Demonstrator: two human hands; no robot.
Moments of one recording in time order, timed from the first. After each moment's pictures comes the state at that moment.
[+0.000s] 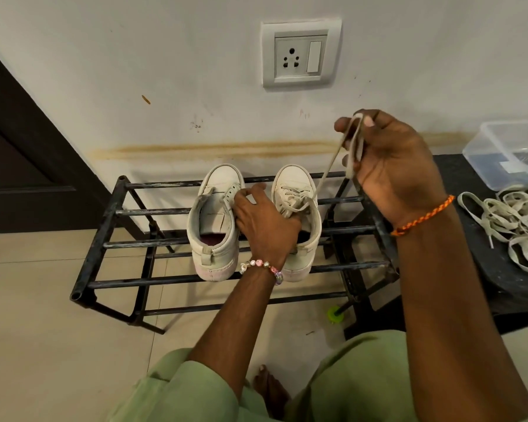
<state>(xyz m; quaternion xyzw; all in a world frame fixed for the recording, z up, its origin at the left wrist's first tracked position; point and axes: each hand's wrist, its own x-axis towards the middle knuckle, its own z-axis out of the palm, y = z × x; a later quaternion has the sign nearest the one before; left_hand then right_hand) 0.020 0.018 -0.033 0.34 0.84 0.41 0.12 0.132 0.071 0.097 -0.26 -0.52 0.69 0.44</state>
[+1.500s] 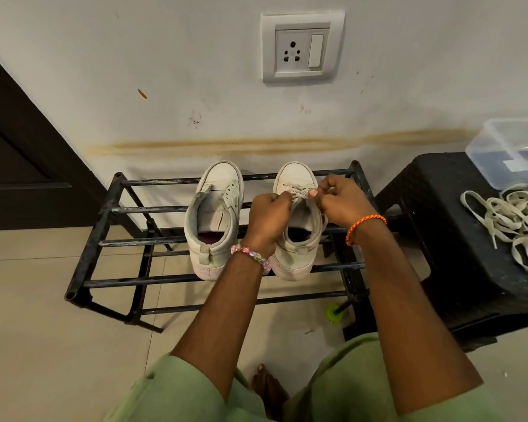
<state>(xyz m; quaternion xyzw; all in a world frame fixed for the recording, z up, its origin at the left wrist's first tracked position) 0.007 0.026 -0.014 0.23 0.71 0.52 0.42 0.112 0.096 0.001 -0.55 -0.71 0.41 0.18</state>
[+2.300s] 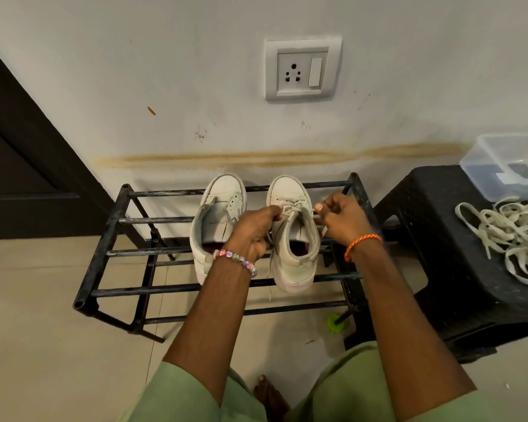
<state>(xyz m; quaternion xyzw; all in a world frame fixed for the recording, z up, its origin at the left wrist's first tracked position) -0.015 0.023 -0.010 0.06 0.63 0.54 0.55 0.116 0.094 -0.014 -0.56 -0.65 0.46 0.23</state>
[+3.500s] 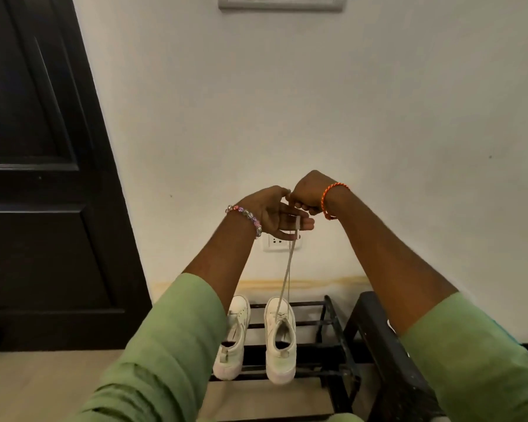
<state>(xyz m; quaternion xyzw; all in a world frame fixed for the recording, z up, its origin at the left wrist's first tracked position) 0.016 -0.001 0.335 0.31 0.60 0.44 0.59 0.123 0.041 0.361 -0.45 -0.81 0.32 0.19</state>
